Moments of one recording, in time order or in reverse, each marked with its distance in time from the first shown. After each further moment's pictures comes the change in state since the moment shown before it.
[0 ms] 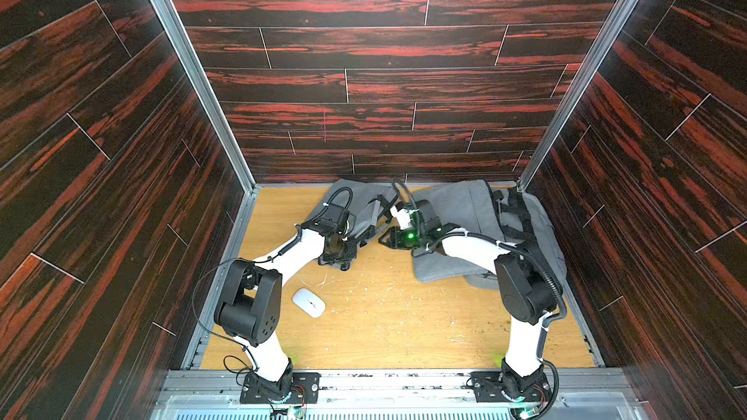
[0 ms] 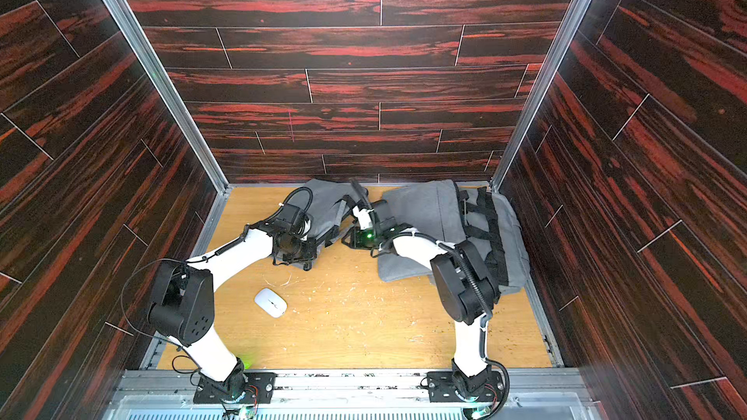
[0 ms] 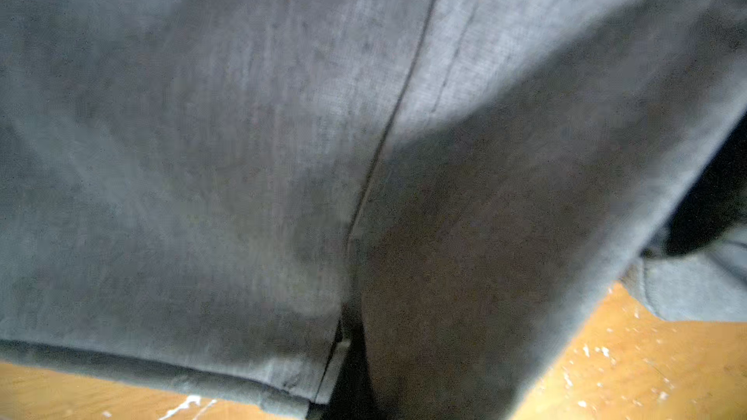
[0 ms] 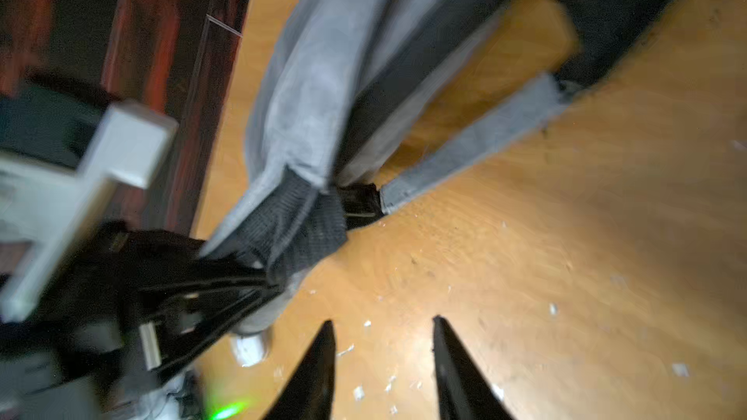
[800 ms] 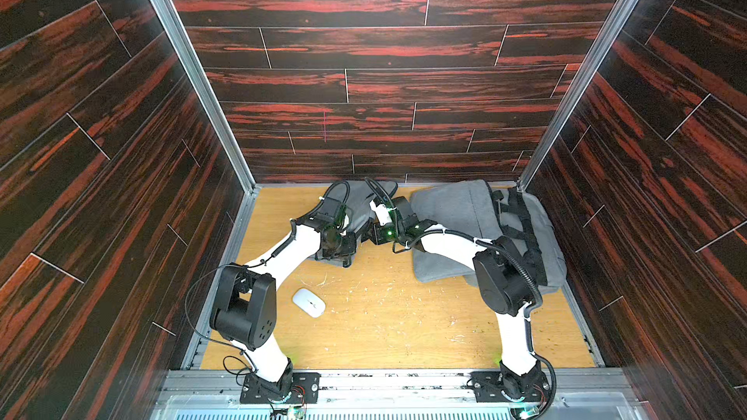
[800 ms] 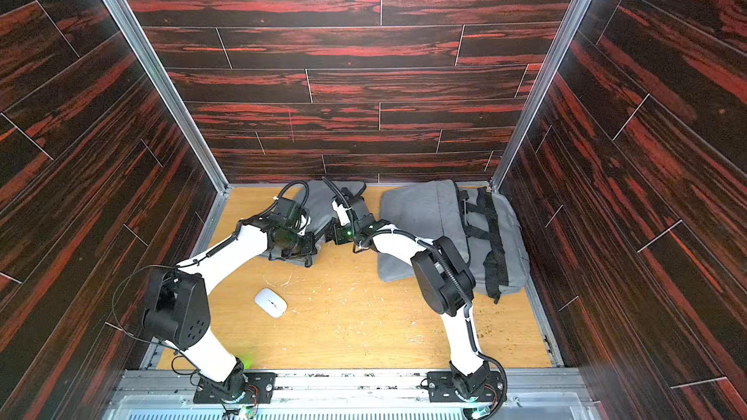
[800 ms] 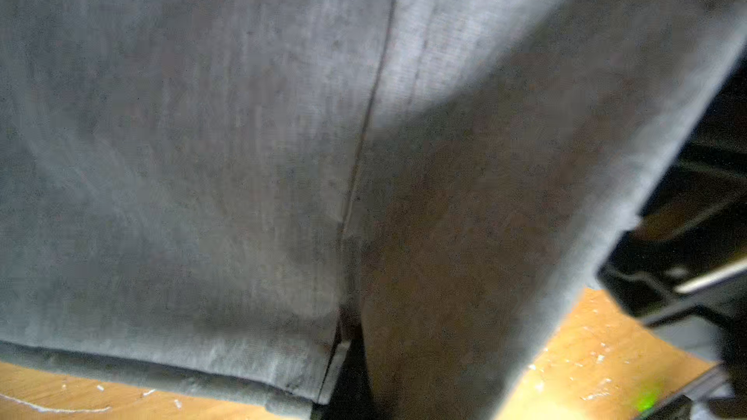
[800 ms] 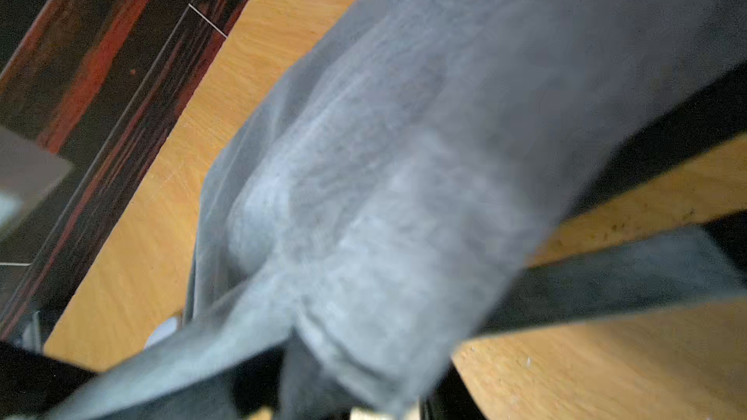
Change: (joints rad) left arm 0.014 -0.032 0.068 -0.074 0.071 -0.005; right arm 0.079 0.155 0.221 0.001 0.177 -0.145
